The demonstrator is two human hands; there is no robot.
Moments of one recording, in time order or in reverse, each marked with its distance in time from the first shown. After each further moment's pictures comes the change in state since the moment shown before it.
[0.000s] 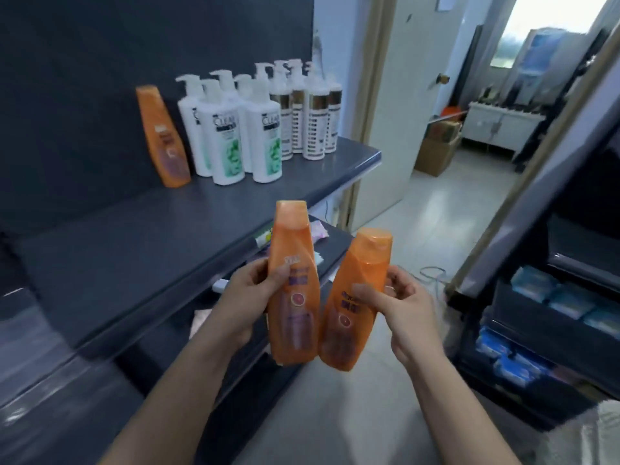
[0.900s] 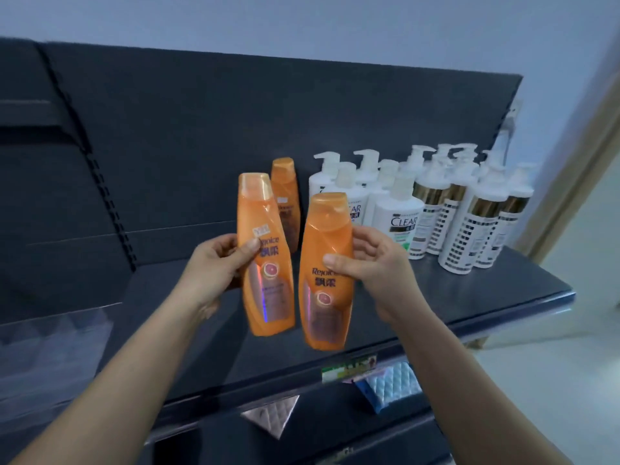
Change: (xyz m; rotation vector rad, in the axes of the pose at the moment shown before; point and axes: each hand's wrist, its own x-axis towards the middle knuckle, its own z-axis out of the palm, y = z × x) left_hand 0.140 0.103 -0.132 -0.011 0.687 0.230; right_hand 0.244 -0.061 0.227 -0.139 -0.823 -0.137
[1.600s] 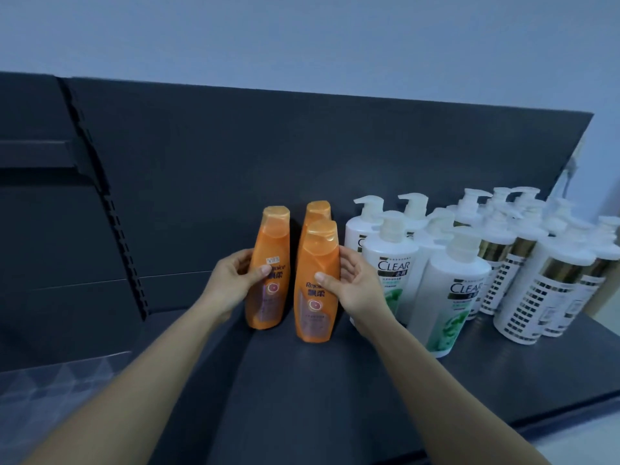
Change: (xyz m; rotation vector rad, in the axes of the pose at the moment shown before) left_hand 0.134 -0.027 -0.042 0.162 0.039 0.057; right_hand 0.129 0.048 0.070 -0.093 -0.057 0.001
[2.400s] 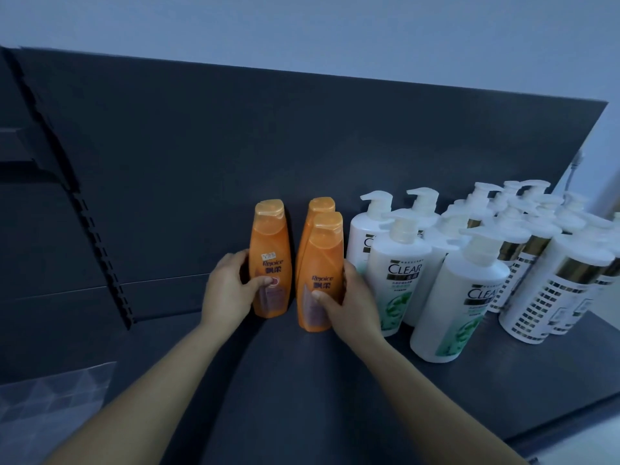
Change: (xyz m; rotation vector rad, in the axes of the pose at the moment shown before) left_hand 0.025 -0.033 0.003 0.525 0.198 0.282; right_hand 0.008 0.027 0.019 -0.540 0.103 0.005
